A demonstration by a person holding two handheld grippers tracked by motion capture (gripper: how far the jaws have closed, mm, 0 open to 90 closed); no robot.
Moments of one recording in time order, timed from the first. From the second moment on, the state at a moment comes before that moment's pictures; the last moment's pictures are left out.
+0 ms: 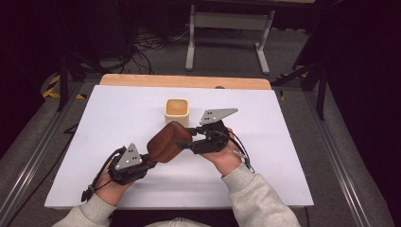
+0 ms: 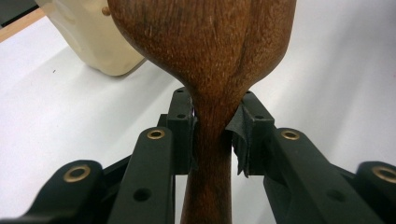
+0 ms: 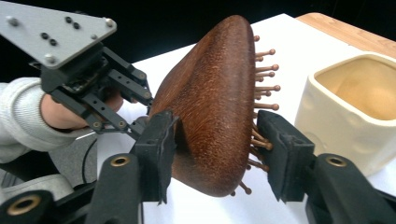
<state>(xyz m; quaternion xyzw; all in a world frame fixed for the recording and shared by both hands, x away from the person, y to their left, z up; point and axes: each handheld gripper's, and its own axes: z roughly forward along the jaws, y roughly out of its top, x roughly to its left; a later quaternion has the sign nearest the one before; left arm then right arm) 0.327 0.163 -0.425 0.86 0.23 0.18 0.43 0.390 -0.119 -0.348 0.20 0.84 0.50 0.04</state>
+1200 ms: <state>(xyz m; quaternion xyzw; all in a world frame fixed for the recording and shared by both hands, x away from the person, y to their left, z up) 0.328 0.163 -0.426 0.85 0.23 0.18 0.44 0.367 -0.098 -0.305 0.10 0.86 0.50 0.02</state>
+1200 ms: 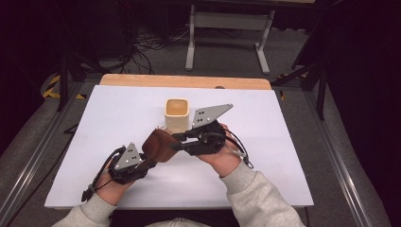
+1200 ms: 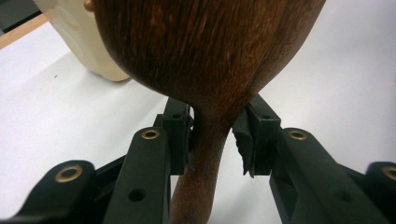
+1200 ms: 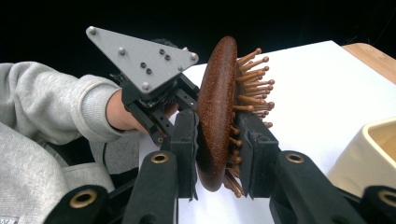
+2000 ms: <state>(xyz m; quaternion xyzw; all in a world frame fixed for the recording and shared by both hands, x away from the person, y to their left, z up) 0.333 0.176 -0.420 0.83 0.24 0.17 0.48 0.361 -0.069 -0.264 0.06 0.89 0.44 0.07</state>
